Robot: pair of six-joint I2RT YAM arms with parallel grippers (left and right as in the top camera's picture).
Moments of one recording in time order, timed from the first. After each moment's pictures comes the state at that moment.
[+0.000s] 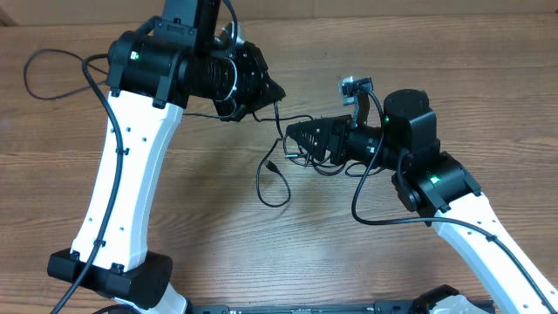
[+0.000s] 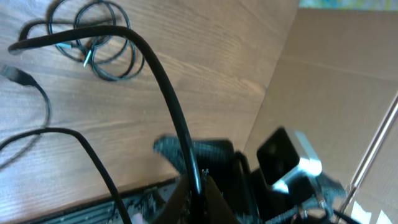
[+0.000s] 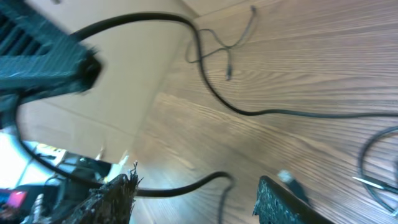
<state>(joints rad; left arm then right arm) -0.31 1.77 2.15 -1.40 0.64 -0.90 0.42 1.25 1.01 -0.21 -0.63 0.61</state>
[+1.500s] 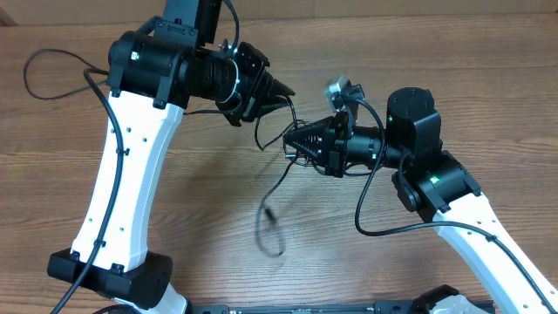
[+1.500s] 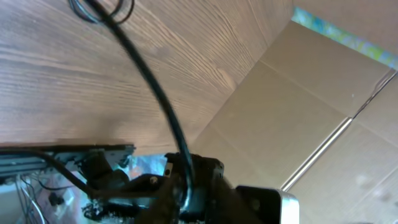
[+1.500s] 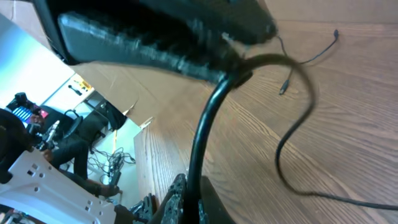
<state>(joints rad) -0.31 1.77 2.15 -1.40 0.73 -1.25 0.42 1.25 1.01 -0.08 -0.88 0.35</state>
